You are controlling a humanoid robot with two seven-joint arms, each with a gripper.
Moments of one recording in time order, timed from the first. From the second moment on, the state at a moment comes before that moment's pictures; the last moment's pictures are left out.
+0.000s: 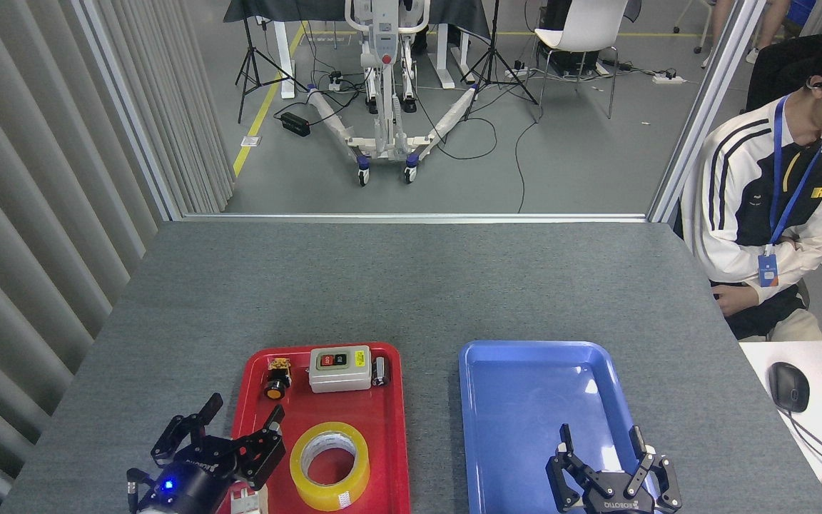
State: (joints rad) left arm 0.07 0.15 0.00 -1.70 -1.24 -0.24 -0.21; right arm 0.16 -0.01 0.06 -1.52 1.45 0.07 -0.26
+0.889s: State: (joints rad) left arm -0.18 0.17 -0.16 -1.55 -1.22 -0.24 -0.96; right arm 0.17 -0.01 0.07 -1.52 1.45 0.04 -0.24
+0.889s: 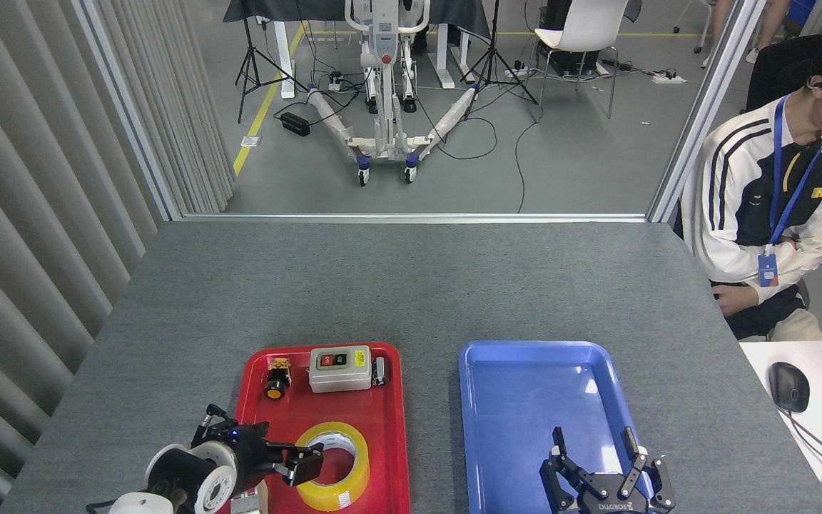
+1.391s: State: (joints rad) left arm -0.28 0.20 -0.22 -1.34 -1.22 -0.24 -0.98; right arm 0.17 -0.01 0.07 -1.52 1.45 0.05 -0.23
